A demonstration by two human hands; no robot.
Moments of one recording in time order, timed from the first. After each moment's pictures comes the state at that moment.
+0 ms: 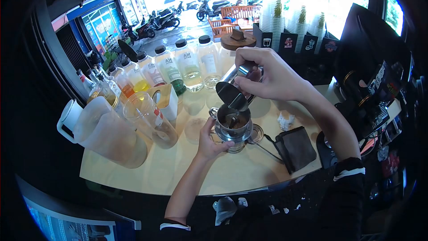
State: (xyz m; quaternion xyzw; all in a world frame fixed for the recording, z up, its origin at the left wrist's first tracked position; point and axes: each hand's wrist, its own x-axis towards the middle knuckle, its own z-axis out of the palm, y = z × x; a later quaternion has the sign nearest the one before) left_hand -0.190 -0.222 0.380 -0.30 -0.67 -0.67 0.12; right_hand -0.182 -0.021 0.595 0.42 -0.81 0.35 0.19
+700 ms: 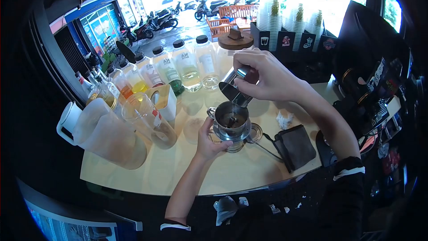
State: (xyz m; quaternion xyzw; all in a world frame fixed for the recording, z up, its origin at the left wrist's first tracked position) left_hand -0.186 -0.220 0.385 -0.31 -0.67 -0.67 0.13; right_hand -0.190 -0.018 0.584 0.44 -0.81 0.32 0.23
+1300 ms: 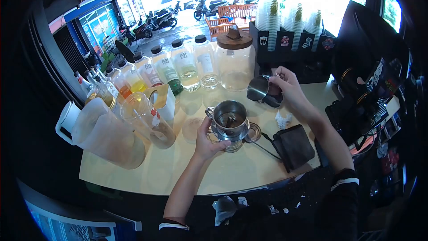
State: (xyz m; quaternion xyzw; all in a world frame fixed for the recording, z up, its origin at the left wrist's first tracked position) left_hand -0.188 -0.221 0.380 -0.30 -0.66 -0.68 0.12; right_hand -0.229 0.060 0.473 0.13 -0.70 0.68 0.16
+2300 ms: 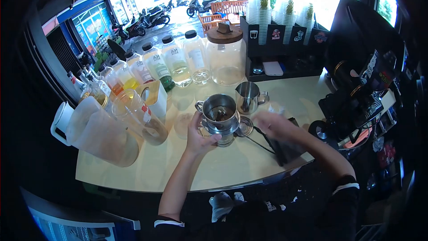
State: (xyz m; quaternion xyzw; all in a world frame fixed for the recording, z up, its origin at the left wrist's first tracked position) left_hand -0.190 -0.222 0.379 -0.31 -0.67 -0.67 0.12; right_hand -0.145 0.056 0.412 0.27 -0.90 0.33 0.05
